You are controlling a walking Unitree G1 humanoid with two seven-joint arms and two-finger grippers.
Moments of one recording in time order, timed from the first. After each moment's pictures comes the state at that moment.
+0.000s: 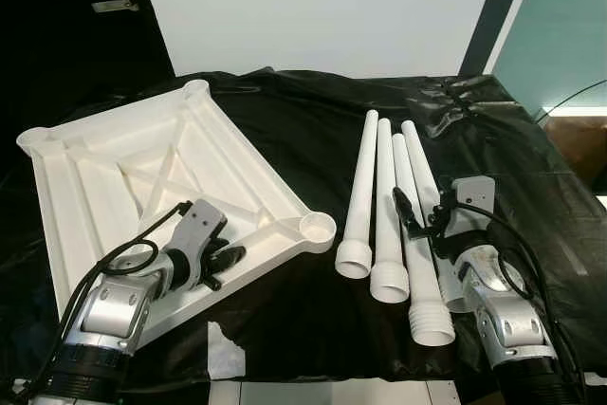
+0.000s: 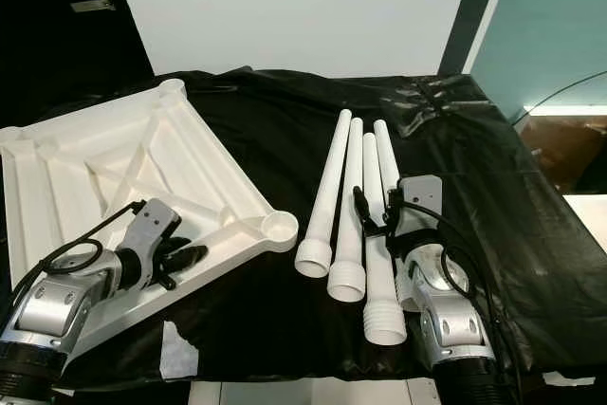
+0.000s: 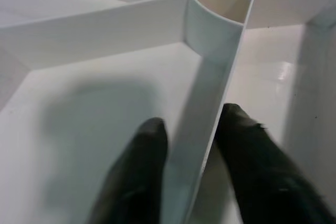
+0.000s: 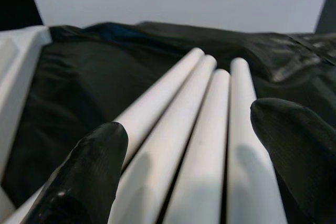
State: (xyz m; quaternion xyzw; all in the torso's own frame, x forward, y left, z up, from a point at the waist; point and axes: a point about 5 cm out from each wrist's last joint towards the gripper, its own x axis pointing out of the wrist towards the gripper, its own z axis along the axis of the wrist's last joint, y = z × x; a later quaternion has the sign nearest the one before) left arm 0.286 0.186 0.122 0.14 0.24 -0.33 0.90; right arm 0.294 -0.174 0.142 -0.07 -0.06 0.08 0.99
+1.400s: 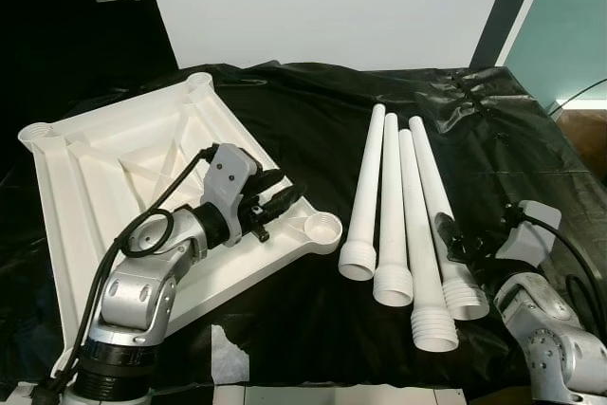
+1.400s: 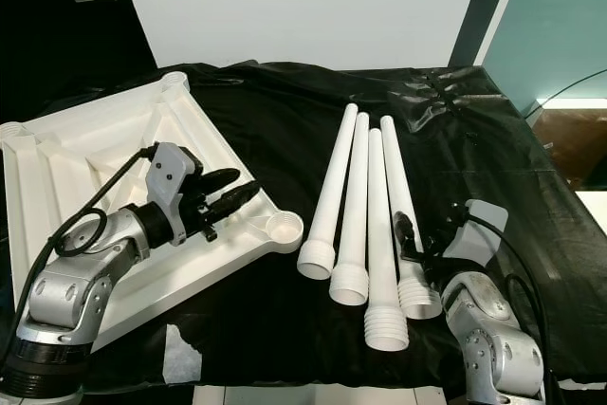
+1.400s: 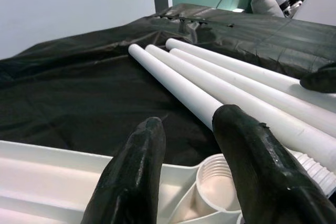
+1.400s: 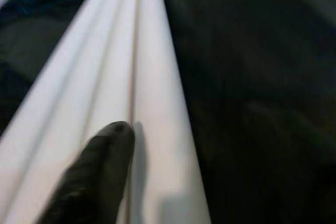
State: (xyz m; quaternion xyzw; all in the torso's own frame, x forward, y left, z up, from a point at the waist) left arm 0.278 0.121 0.200 0.08 0.00 -0.44 0.89; right arm 0.246 -0.219 0.129 0.12 0.11 -0.05 0.99
